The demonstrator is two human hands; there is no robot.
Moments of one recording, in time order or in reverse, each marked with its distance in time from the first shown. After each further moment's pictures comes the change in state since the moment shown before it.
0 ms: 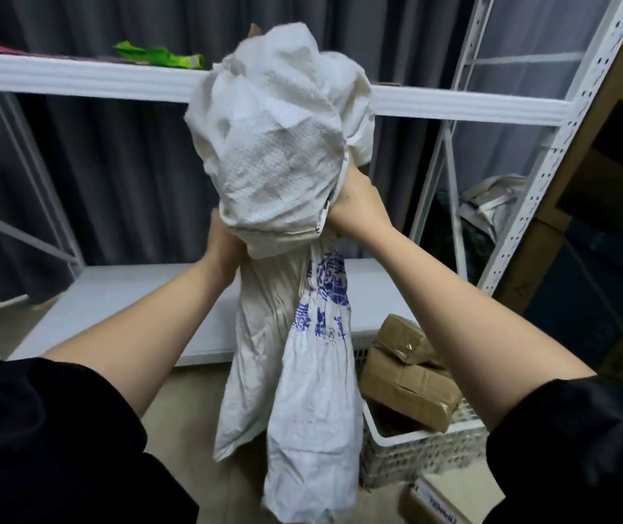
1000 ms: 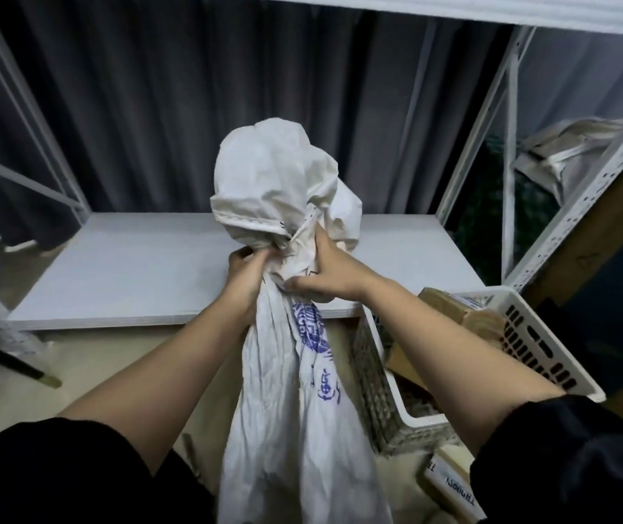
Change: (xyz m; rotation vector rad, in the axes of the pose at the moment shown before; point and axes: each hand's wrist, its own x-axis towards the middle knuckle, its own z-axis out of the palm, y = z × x) left_hand 0.026 -0.149 -0.038 -0.118 0.066 -0.447; right_hand -0.033 0.113 0.173 0.118 -0.600 0.173
